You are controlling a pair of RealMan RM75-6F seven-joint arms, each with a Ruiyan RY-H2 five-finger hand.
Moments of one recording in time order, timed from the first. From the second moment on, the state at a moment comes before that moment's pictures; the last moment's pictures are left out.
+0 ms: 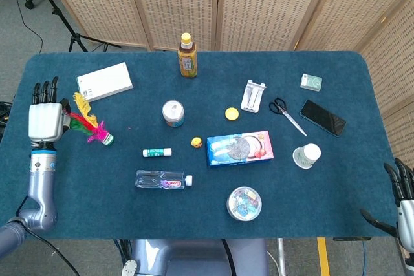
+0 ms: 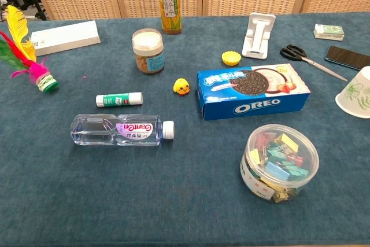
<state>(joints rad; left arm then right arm) -0.53 -1.55 -0.31 -1.05 1.18 1.23 0.33 -0.07 -1.10 0.05 -1.60 -1.60 1.70 0.09</state>
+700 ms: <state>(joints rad) -0.57 -1.57 -0.30 -1.08 1.19 1.26 0.38 -0.08 -1.09 0.06 -1.60 -1.61 1.72 0.12</state>
